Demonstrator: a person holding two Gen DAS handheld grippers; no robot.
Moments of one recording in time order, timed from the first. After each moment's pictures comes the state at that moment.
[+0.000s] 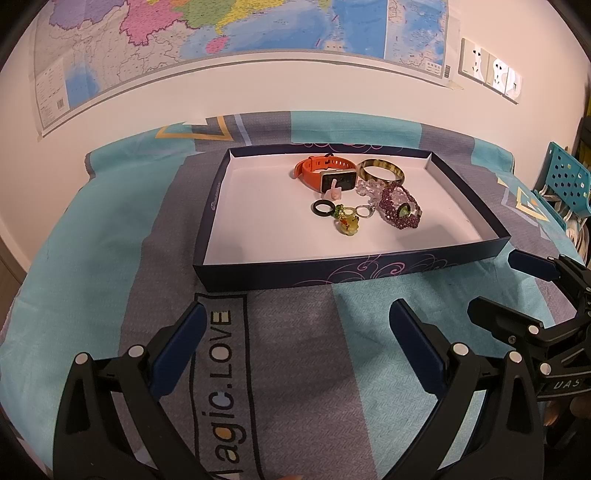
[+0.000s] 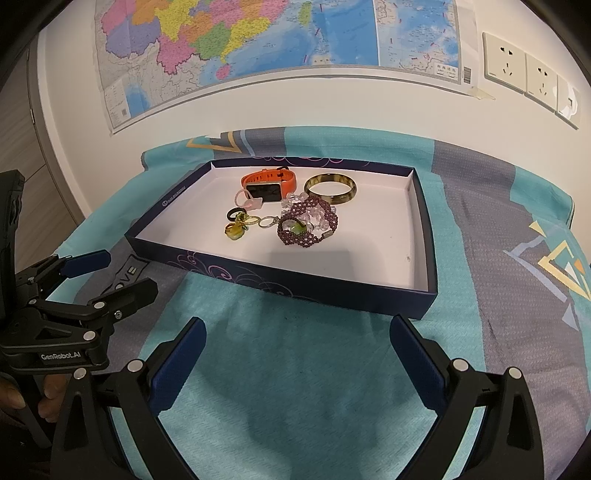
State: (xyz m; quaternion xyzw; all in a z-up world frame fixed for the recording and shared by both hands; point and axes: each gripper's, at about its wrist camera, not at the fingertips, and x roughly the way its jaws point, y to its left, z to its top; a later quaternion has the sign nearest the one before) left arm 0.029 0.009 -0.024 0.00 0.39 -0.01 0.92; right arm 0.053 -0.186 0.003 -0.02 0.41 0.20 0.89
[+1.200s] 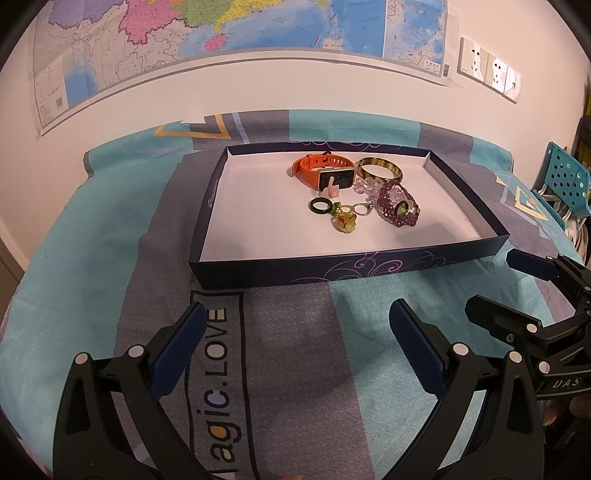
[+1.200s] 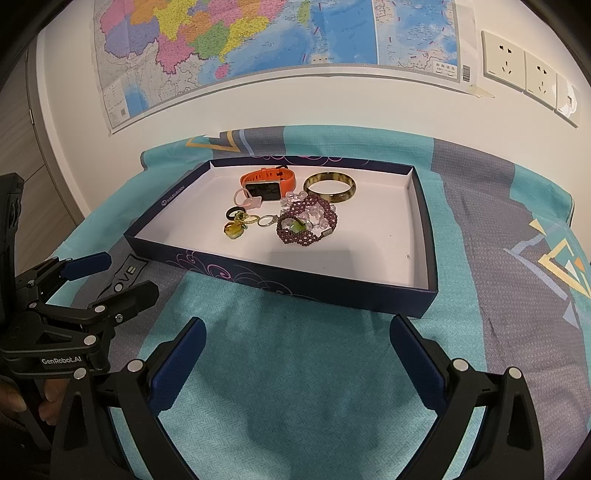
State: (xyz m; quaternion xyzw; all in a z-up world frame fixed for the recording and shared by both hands) left arm 0.029 0.006 -0.026 0.00 0.38 -0.02 0.92; right arm 0.053 -0.186 0.002 -0.02 0.41 0.20 0.89
